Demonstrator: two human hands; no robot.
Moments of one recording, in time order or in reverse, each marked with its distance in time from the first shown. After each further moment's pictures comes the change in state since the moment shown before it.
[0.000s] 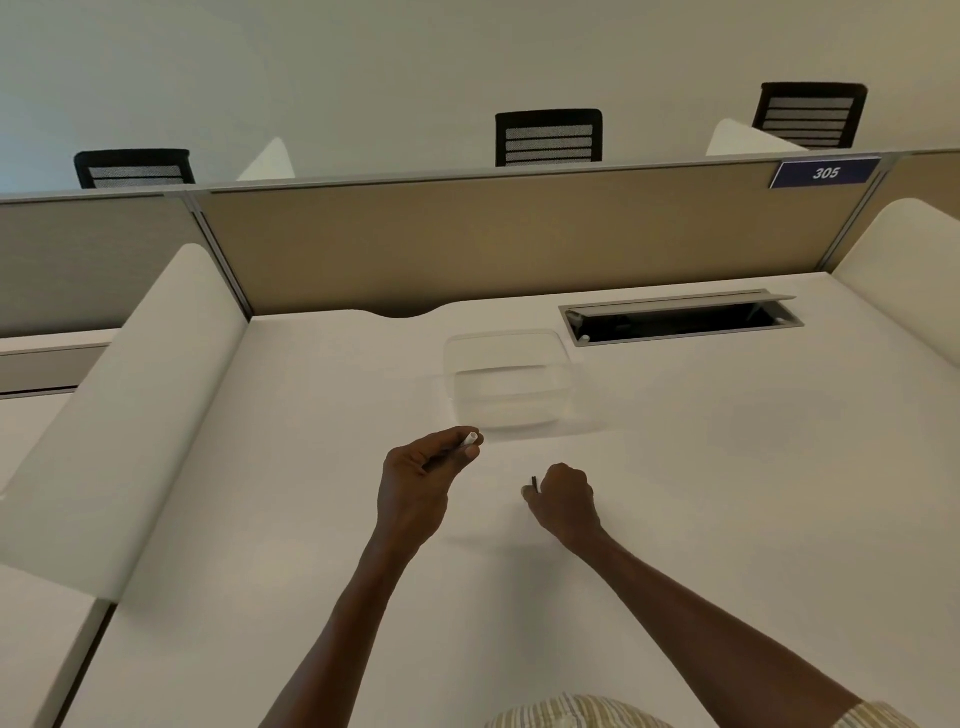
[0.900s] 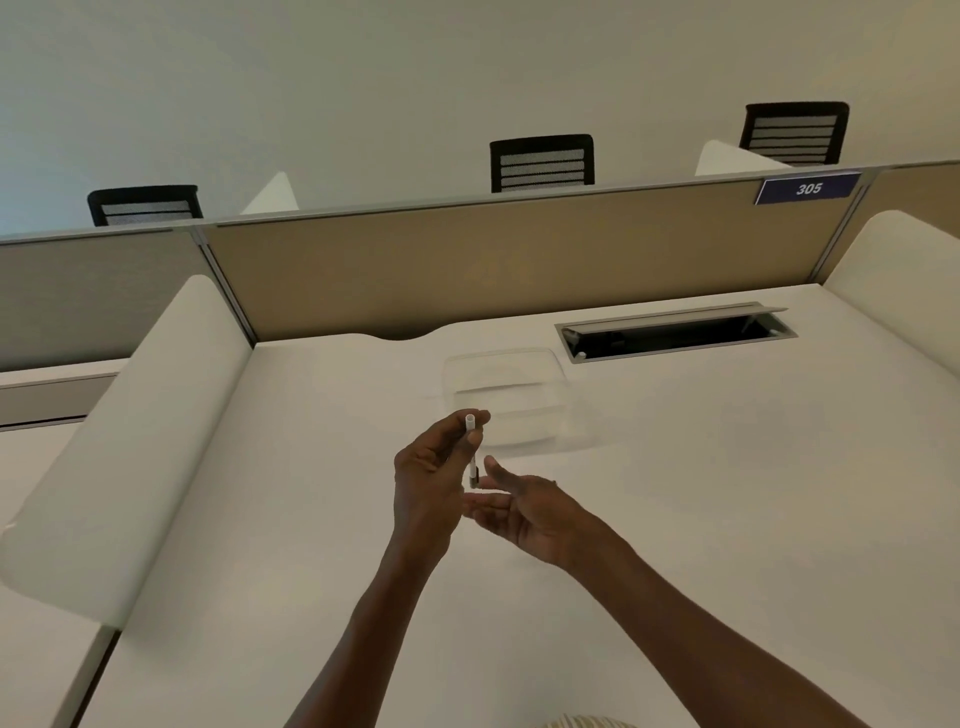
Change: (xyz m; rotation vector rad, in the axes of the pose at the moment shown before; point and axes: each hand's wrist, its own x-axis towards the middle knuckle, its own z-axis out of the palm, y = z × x) left_hand -0.002 0.030 0.025 -0.183 0.004 0.125; right_hand -0.029 -0.048 -0.040 1.479 -0.710 0.326
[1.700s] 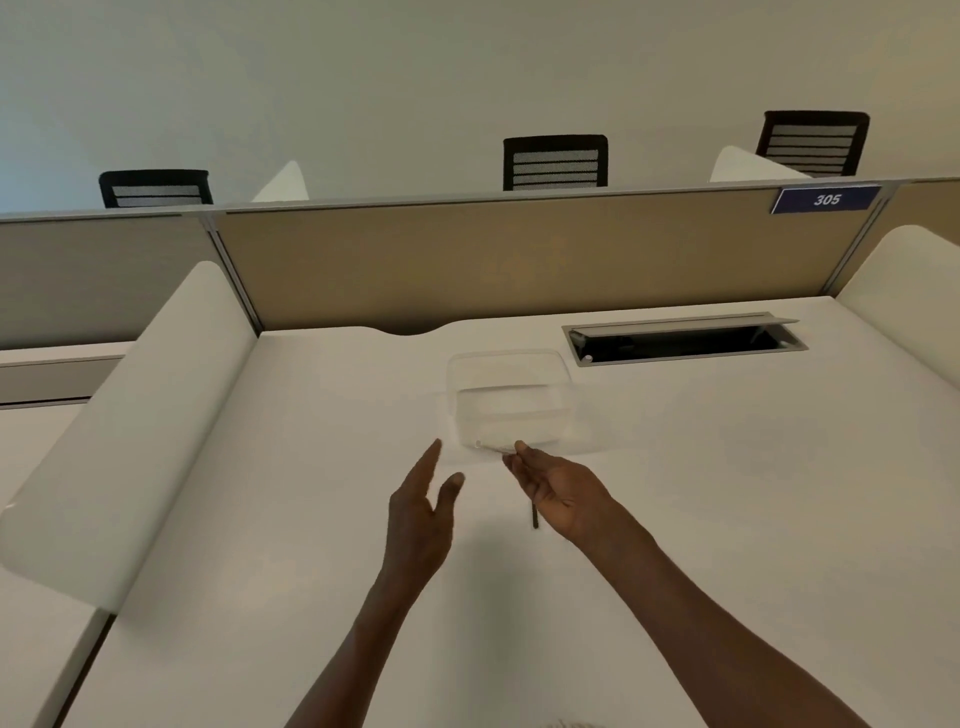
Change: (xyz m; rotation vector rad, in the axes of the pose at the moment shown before) left_hand -0.008 -0.066 -0.038 0.609 0.054 0.032; right_hand 0.006 -0.029 -0.011 0.364 0.179 -0.153
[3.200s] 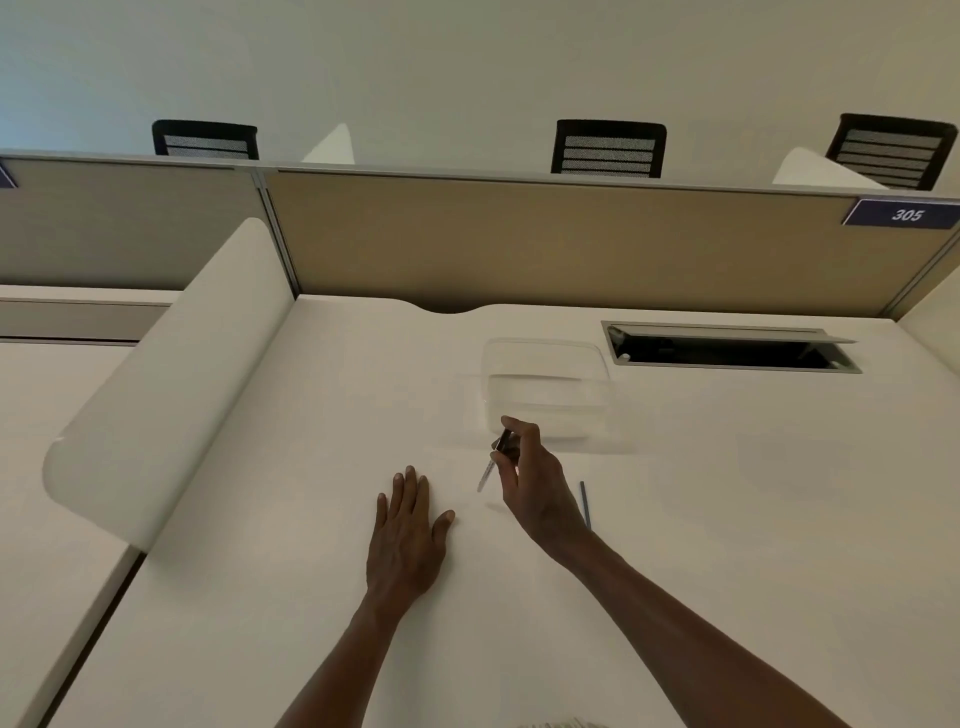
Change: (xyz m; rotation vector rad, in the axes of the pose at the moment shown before) left_hand -0.016 -0.128 0.002 0.734 -0.152 -0.084; right_hand 0.038 0.061 -0.007 -1.504 -0.201 -1.109
